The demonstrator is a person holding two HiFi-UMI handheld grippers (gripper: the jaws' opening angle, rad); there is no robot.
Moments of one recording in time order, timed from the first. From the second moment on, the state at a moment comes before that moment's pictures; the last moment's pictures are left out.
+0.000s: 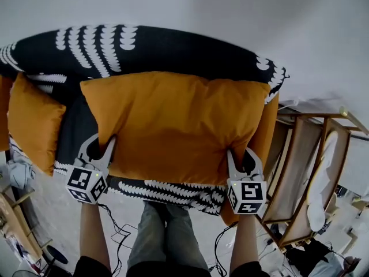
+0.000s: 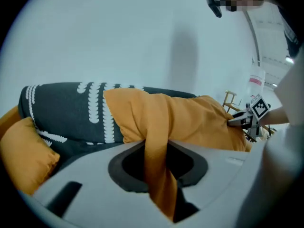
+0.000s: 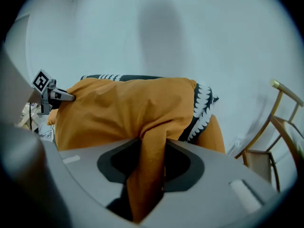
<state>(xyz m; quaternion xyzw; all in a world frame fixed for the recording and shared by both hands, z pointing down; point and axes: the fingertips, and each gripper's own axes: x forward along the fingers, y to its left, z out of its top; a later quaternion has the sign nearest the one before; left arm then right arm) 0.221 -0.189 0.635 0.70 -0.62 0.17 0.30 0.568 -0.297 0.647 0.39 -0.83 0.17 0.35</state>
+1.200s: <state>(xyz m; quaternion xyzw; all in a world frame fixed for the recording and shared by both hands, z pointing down) 0.188 -0.287 0.656 0.69 -0.67 0.17 0.23 0.573 -0.371 0.680 0.44 -0.82 0.19 0.30</state>
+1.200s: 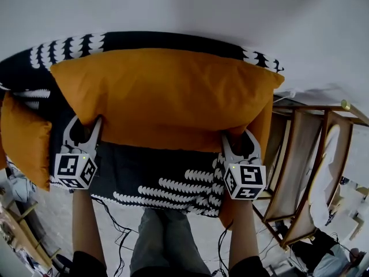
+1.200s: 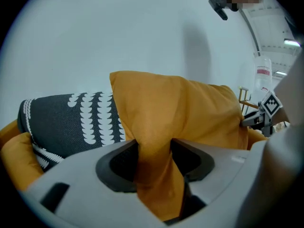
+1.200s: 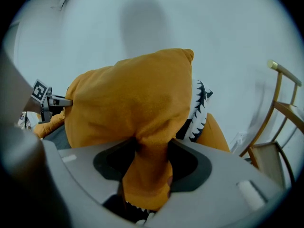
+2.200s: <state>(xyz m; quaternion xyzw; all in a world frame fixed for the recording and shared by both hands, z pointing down) 0.230 -0.206 0.495 0.73 -0.65 0.12 0.19 0.587 -0.276 0.505 0.52 -0.81 0.15 0.22</state>
